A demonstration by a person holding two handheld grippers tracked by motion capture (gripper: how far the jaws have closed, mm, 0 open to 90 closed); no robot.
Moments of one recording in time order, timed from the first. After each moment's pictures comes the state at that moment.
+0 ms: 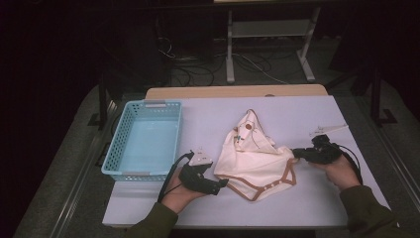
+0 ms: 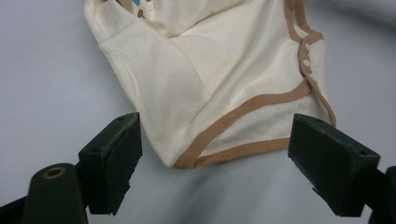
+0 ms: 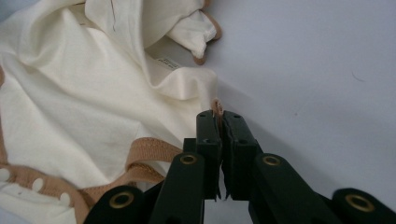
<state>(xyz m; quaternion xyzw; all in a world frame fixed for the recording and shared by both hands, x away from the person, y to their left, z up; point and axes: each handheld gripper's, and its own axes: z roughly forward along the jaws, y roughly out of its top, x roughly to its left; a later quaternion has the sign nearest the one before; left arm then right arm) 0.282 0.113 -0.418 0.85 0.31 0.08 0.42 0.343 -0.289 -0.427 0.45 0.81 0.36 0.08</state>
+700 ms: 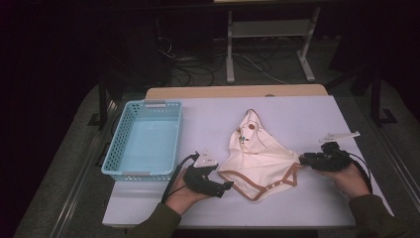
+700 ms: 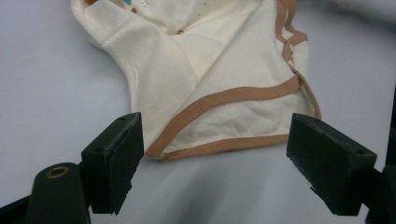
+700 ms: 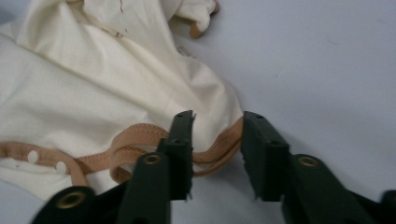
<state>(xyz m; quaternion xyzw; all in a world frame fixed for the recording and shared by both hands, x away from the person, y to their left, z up) 0.279 0.100 -0.416 0.86 0.29 0.06 0.43 0.322 -0.308 -0.431 0.47 0.80 0.36 0.09</state>
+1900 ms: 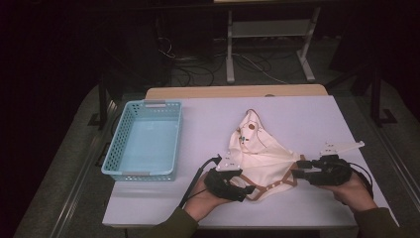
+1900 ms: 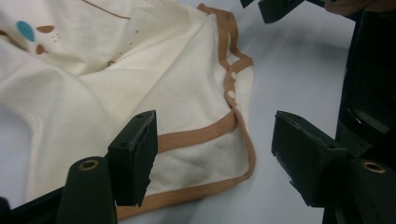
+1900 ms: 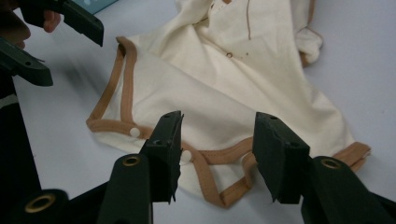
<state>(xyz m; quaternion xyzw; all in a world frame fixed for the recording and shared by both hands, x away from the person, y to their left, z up) 0.263 0.045 -0.410 0.85 0.26 0.03 0.45 0.279 -0.283 -0.407 0.37 0.82 0.43 0.05</state>
